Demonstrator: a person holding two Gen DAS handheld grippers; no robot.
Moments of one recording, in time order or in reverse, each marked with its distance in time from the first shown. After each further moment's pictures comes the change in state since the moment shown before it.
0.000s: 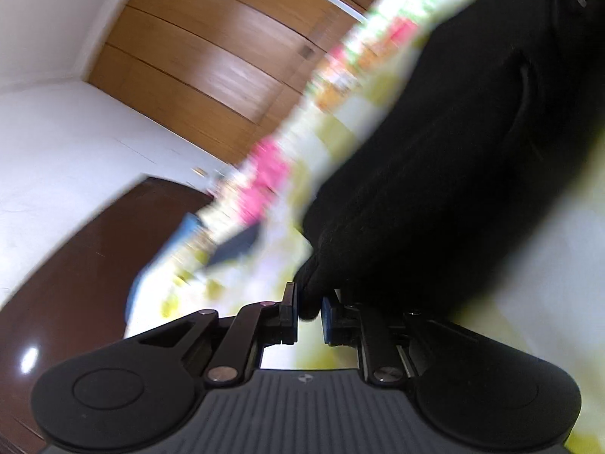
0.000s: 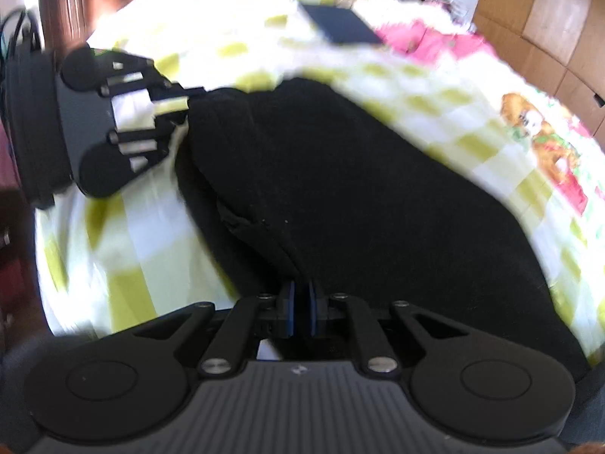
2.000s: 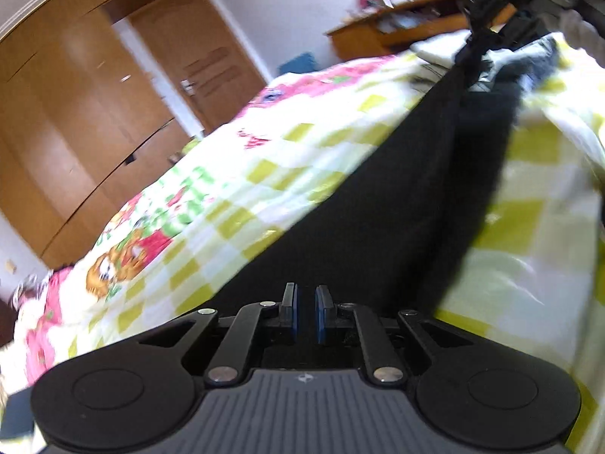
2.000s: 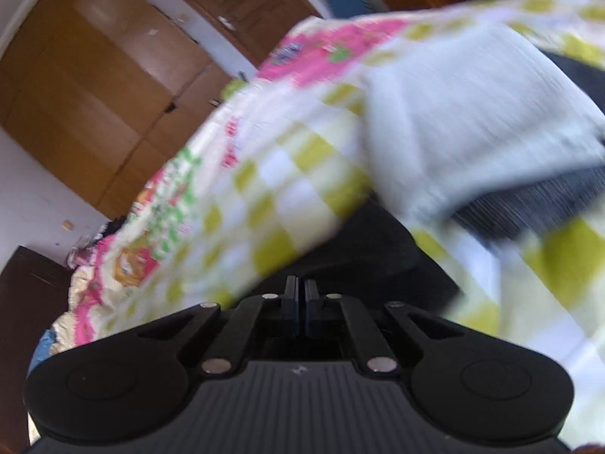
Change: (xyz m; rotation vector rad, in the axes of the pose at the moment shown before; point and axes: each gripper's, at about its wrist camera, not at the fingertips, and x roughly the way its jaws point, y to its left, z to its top) left arm -0.131 -0.146 0.316 -0.082 -0.363 -0.620; right arm -0.281 -0.284 -0.414 1.516 -0.491 -0.355
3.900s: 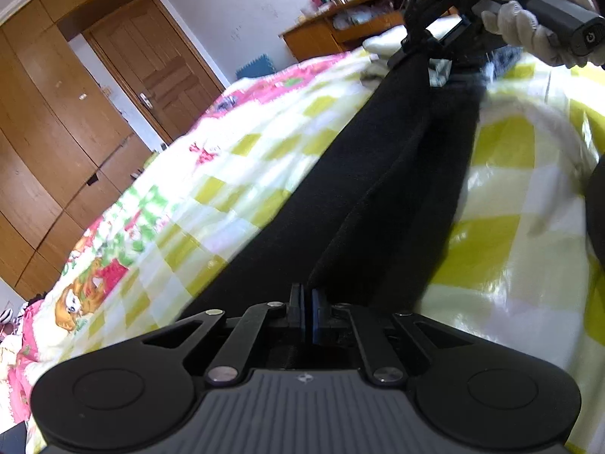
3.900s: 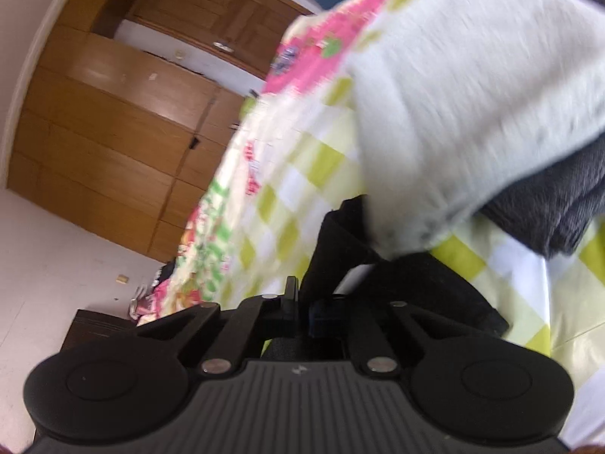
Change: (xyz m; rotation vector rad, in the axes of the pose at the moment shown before) left arm 0.019 -0.019 0.027 0.060 -0.031 -0.088; right arm 0.029 -0.020 0.038 0.201 -0.034 0.246
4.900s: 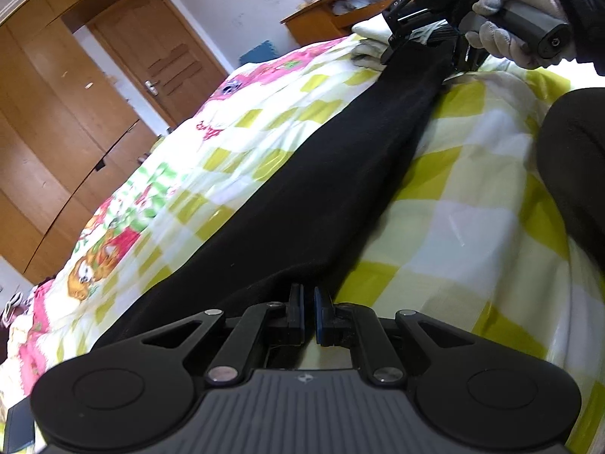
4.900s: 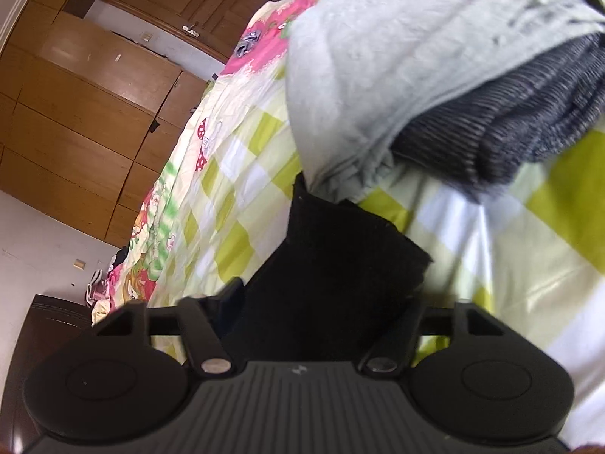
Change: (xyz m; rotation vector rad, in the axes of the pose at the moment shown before) left arm -0.045 -0.016 -0.045 0.005 0.069 0.019; right arm 0.015 -0.032 -0.029 -0.010 0.045 -0.168
